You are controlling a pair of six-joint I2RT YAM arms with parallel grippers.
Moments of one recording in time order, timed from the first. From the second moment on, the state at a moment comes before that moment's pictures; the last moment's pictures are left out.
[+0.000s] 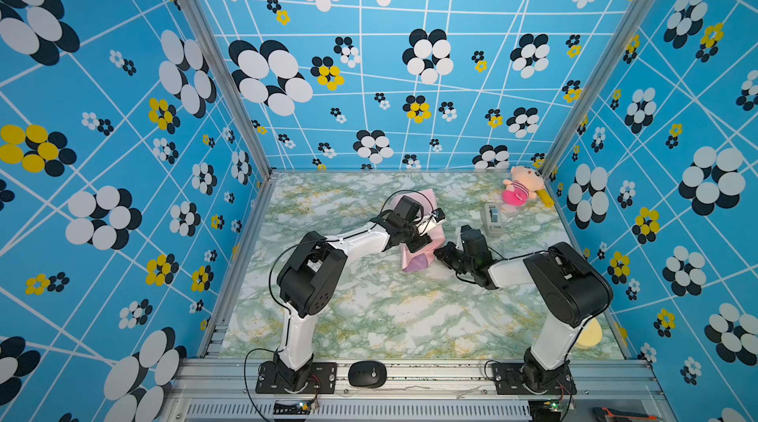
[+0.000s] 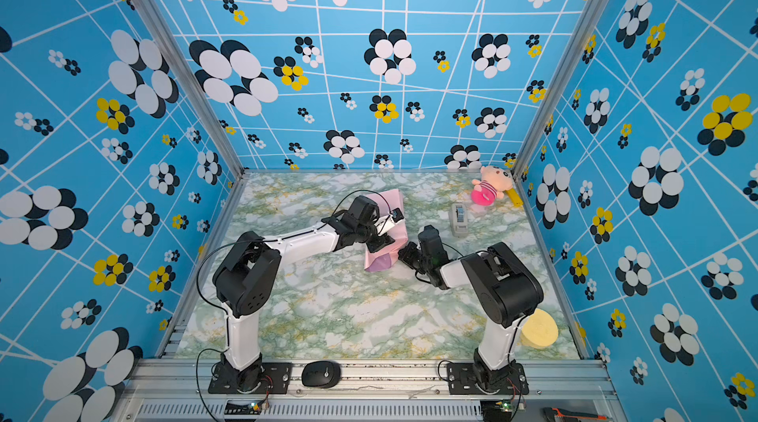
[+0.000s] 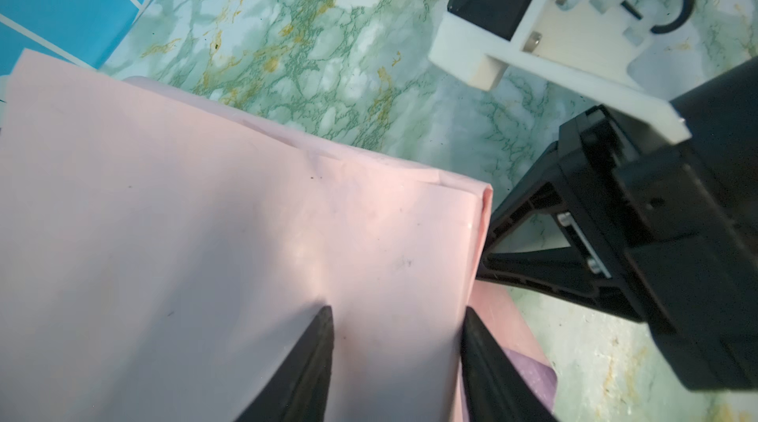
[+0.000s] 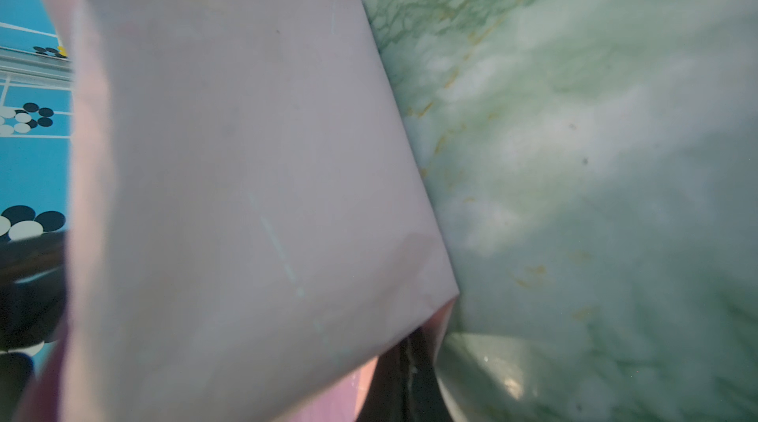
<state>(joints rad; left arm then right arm) -0.68 1.98 1.37 -0.17 0.24 0.43 0.44 1.80 0.63 0.52 -0.24 0.95</state>
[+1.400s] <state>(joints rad) -0.68 1.98 1.36 -0.17 0.24 0.43 0.52 1.74 0.51 0.60 -0.21 0.99</state>
